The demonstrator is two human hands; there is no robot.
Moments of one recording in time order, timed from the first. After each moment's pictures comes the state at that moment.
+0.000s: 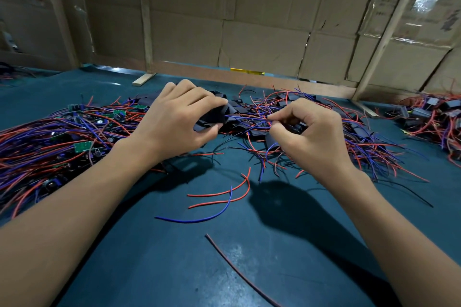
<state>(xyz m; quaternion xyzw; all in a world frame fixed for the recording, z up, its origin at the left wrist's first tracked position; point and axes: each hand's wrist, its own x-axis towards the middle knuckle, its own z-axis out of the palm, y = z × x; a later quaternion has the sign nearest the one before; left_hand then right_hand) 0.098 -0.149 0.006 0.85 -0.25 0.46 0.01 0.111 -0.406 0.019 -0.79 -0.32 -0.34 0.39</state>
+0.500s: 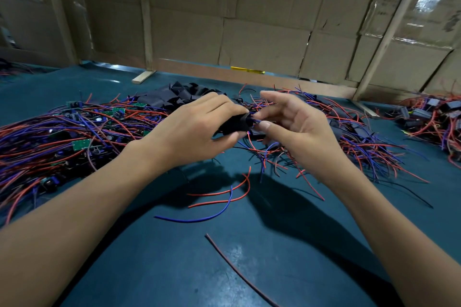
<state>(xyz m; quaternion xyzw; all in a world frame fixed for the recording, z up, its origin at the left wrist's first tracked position) 0.094 -0.177 0.008 0.84 -0.34 0.41 0.09 0.115 -0.400 0.020 -0.71 -0.34 -0.04 0.61</state>
